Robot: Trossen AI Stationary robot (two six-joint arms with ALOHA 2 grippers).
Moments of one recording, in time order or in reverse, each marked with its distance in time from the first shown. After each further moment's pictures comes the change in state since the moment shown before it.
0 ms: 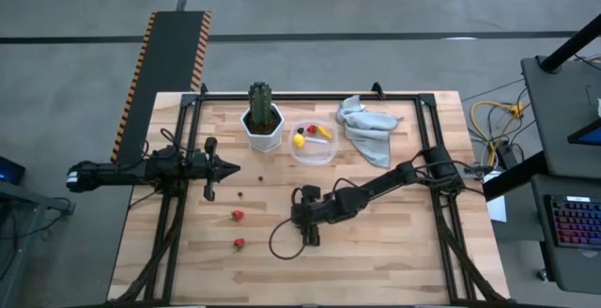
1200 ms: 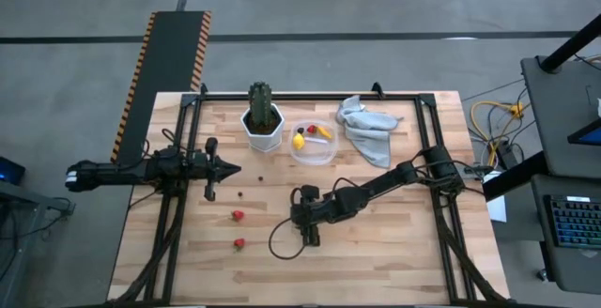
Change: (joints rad) left arm 0.000 0.019 0.000 0.000 0.002 0.000; right arm -0.001 -0.002 0.005 0.004 -0.012 -0.027
